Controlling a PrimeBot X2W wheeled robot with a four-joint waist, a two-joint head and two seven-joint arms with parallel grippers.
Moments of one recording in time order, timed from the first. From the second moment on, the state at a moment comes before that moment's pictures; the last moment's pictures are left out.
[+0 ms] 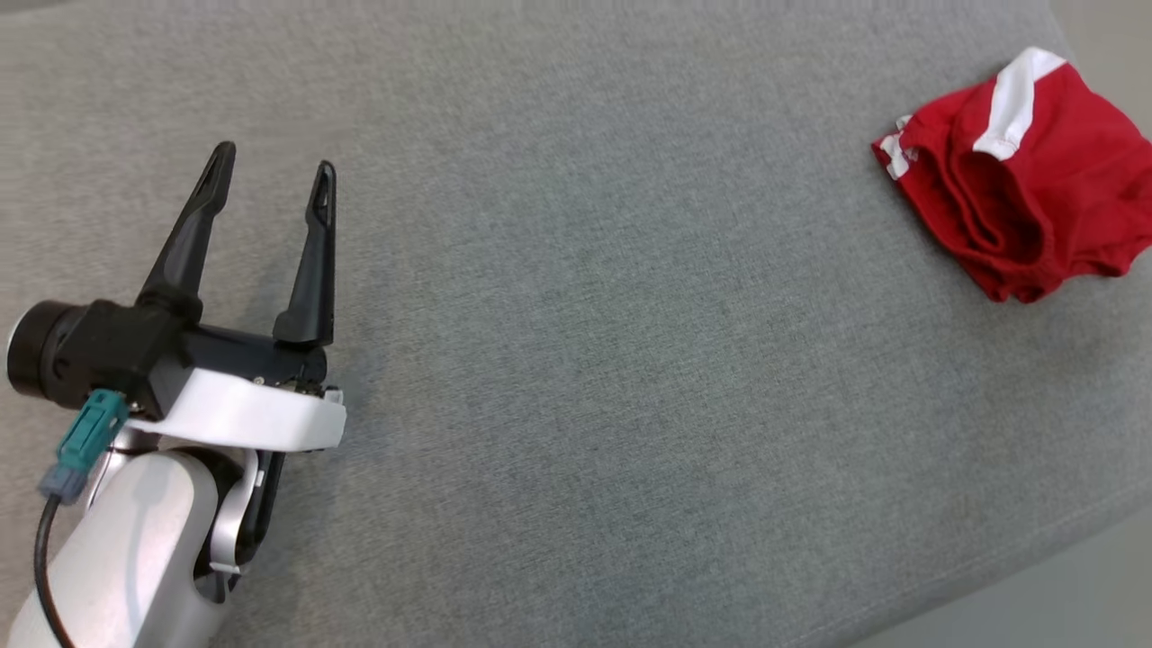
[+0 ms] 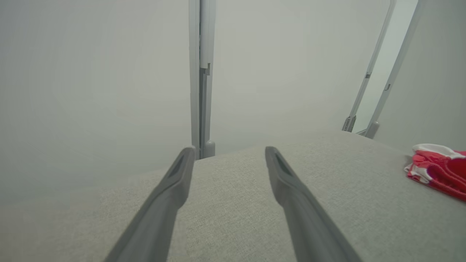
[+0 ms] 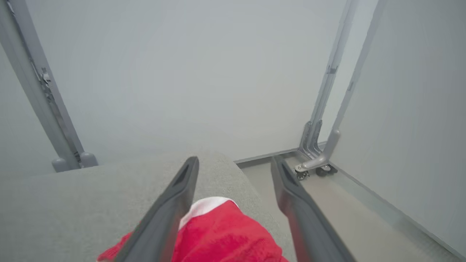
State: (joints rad) left arm -0.42 0.43 -0.40 -0.08 -0.43 0.22 -0.16; right arm -0.70 -0.46 0.08 0.63 0.53 0.13 -0.26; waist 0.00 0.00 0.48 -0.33
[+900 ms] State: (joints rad) left arm -0.11 0.39 -0.19 -0.09 -0.50 0.21 -0.26; right arm -0.21 -0.14 -0.06 0.07 0.26 0.13 -0.21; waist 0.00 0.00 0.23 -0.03
